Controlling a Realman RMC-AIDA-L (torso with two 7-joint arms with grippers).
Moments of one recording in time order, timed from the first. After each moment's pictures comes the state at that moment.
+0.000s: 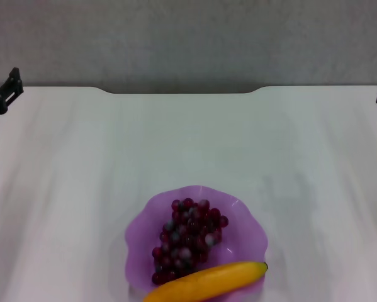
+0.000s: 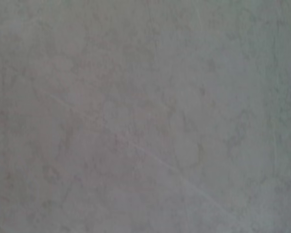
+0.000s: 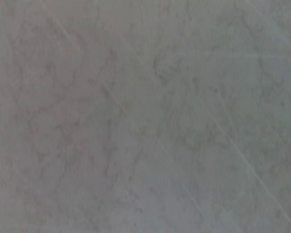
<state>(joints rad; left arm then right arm) -0.10 -1.95 -1.42 -1.17 2.85 0.29 0.01 0.06 2.00 -1.73 -1.22 0.42 -0.19 -0.21</state>
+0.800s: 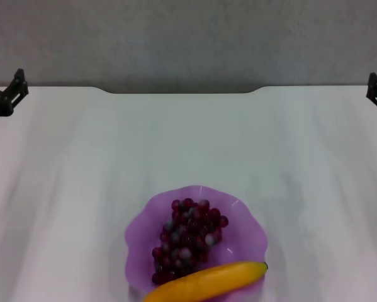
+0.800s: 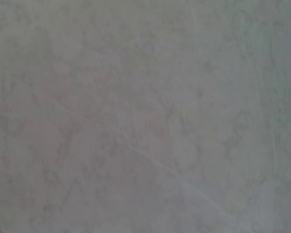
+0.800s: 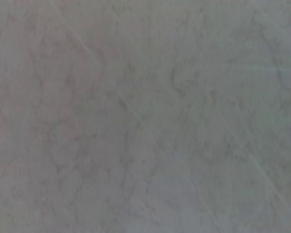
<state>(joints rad) -0.08 -2.00 -1.44 -1.18 2.85 0.29 0.09 0.05 2.00 -1.75 -1.26 0.42 -0.18 -0.21</state>
